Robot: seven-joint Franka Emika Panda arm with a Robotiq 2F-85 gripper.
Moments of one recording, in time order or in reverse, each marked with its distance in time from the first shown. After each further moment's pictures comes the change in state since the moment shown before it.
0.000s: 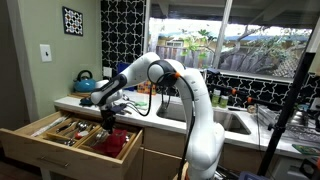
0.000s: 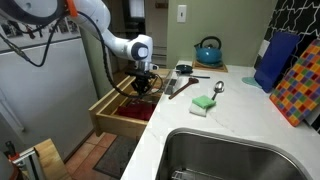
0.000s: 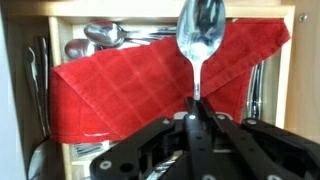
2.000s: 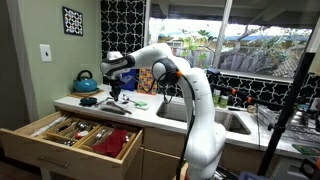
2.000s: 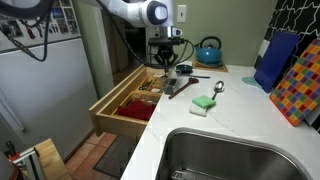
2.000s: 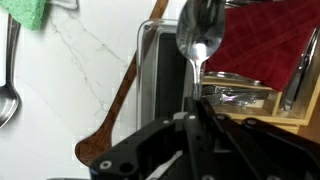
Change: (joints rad) arm -0.083 -0.036 -0.081 0.349 -0.035 -0.137 -0.225
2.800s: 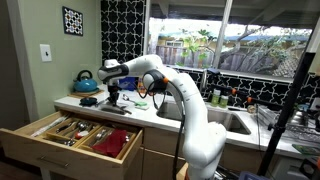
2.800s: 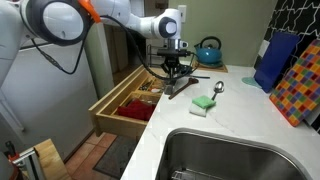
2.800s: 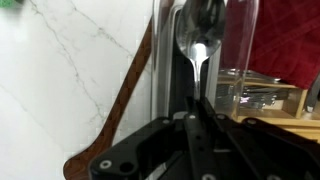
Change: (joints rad) arm -0.013 0.240 0.004 0.251 0.006 -0.077 0.000
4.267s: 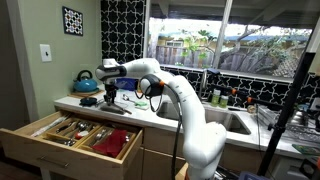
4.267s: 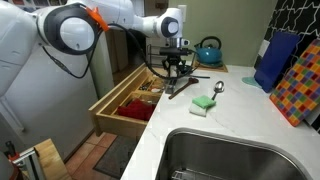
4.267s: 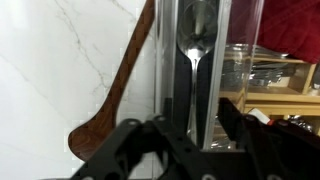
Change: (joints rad) arm 0.000 0.089 0.017 0.152 0.014 -0.008 0.012
